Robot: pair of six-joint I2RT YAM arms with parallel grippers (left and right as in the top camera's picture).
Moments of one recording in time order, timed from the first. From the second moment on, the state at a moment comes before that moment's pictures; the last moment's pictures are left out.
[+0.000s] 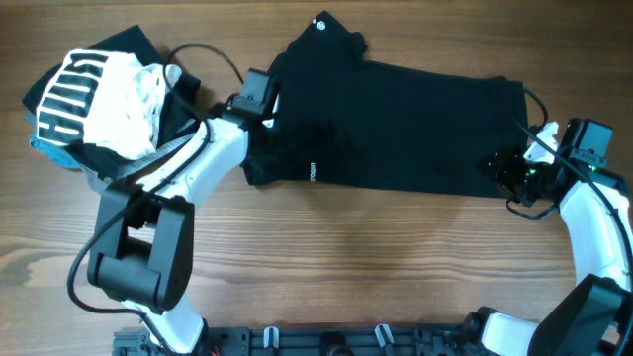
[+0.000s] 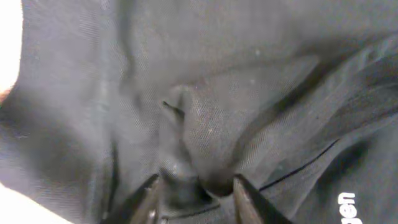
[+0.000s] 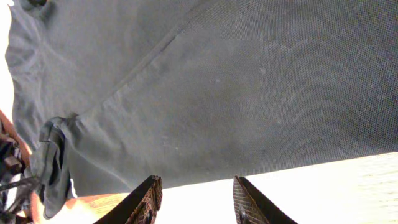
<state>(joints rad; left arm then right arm) -0.34 1.86 1.21 -0.59 -0.01 -0.24 -0.40 1.44 0.87 -0.65 -0.50 0.26</state>
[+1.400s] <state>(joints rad) -0.27 1.80 1.16 -0.48 0.13 -0.28 -0.40 1.44 0.87 -0.67 -0.48 0.26</state>
